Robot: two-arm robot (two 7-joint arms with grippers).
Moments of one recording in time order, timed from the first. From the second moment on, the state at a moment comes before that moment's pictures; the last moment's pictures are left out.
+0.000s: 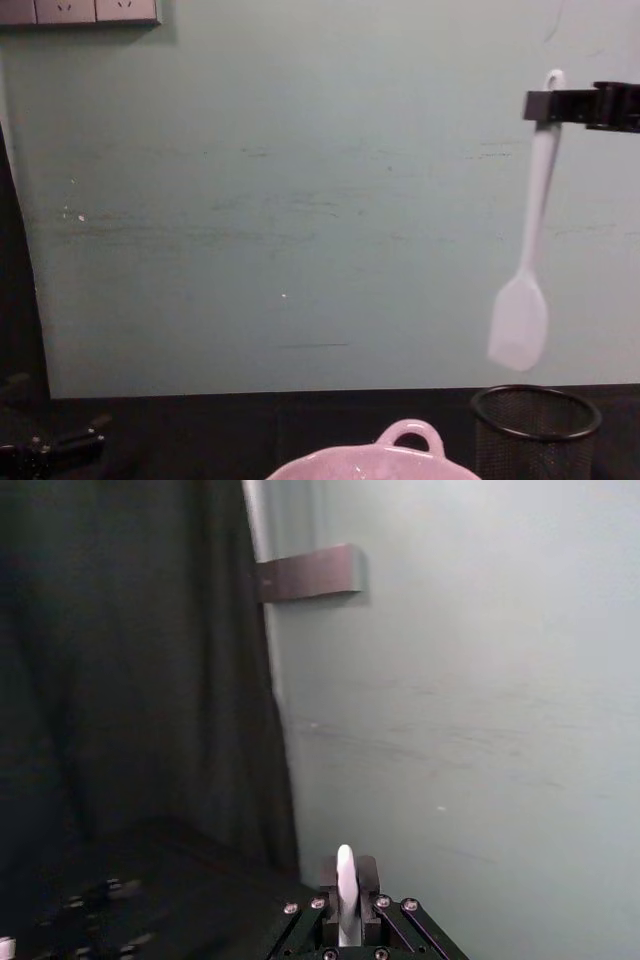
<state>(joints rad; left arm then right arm) -0.20 0.60 0.45 -1.41 -0.25 -0.12 0.03 0.32 0.60 -0.29 -1.78 0.71 0.19 0.29</state>
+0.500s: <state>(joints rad) -0.20 0.60 0.45 -1.41 -0.25 -0.12 0.03 0.32 0.50 -0.47 -1.76 0.64 0.18 0.36</state>
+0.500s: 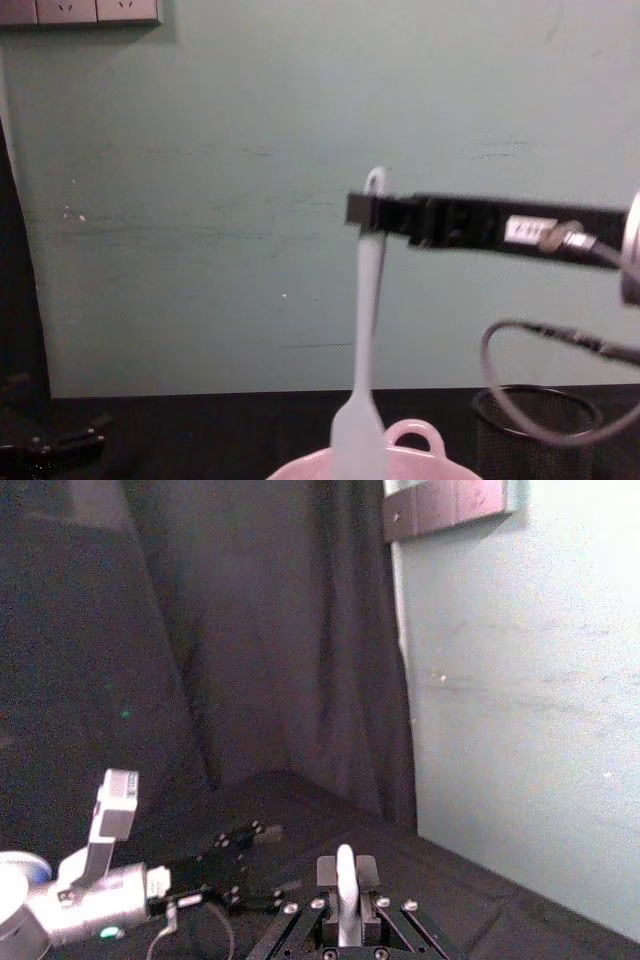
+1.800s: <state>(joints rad) -0.20 0.60 0.45 -1.41 -0.25 -0.12 0.03 0.39 0.32 -0.50 -1.46 0.50 0.10 0.39</state>
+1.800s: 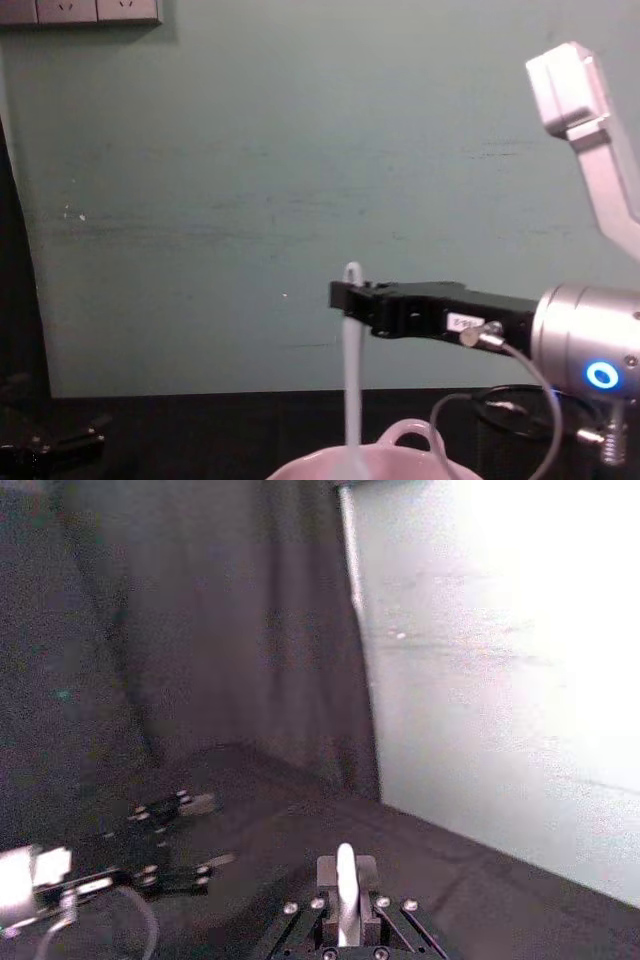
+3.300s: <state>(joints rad) -0.20 0.60 0.45 -1.41 -0.25 -0.12 0.03 0.32 0.28 -0.48 -1.52 0.46 0.09 0.39</state>
